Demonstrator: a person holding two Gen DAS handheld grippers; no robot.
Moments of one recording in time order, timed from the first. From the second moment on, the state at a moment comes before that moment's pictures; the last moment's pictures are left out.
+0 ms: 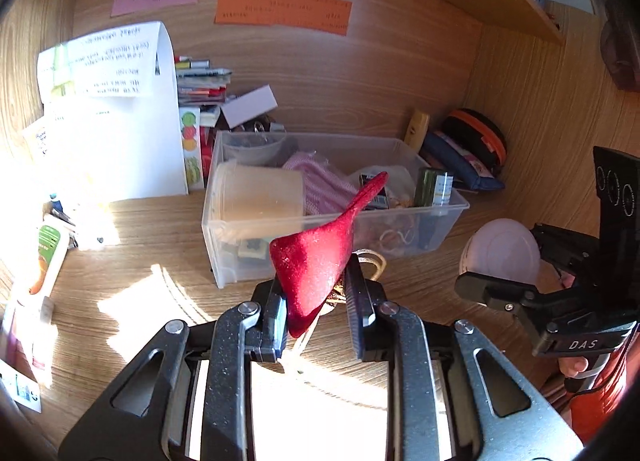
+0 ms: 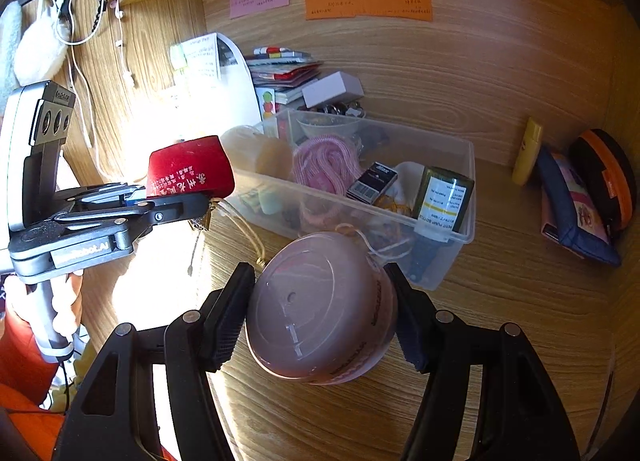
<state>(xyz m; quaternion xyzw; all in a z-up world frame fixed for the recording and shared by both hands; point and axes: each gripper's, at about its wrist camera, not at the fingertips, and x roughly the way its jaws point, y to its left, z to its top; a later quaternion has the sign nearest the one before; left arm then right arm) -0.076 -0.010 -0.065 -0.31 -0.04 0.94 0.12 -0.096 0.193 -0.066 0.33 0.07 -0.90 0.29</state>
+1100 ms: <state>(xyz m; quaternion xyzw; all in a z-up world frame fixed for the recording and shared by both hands) -0.140 -0.019 0.006 -0.24 -0.04 0.96 0.15 -0.169 0.189 -0.020 0.30 0.04 -0.91 0.27</state>
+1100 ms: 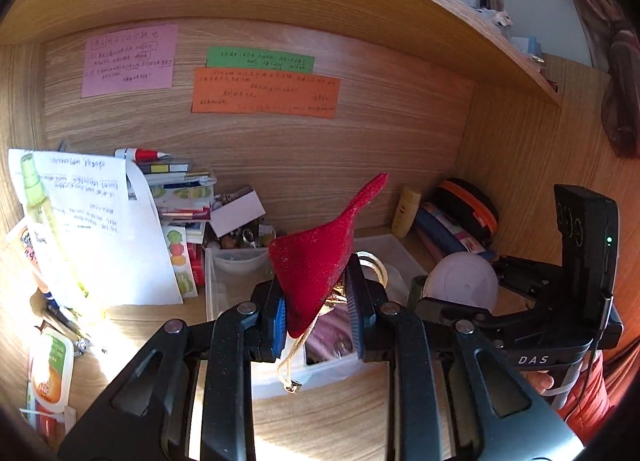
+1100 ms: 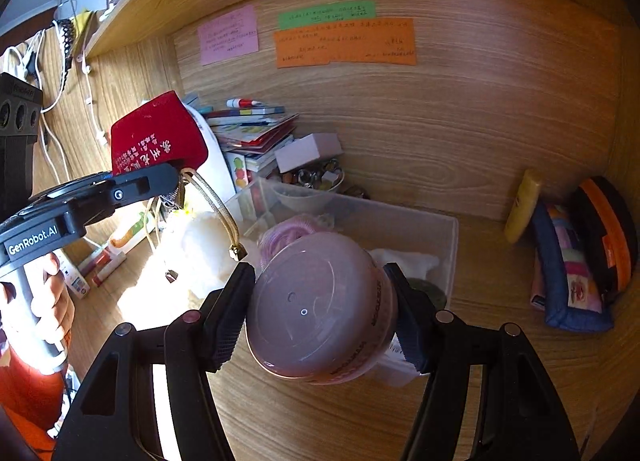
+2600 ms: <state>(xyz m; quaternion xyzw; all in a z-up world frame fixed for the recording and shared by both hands) -0.246 -0.020 -0.065 -0.35 0.02 0.93 0.13 -0.271 0.184 -0.056 0.35 0.02 -0.92 0.18</state>
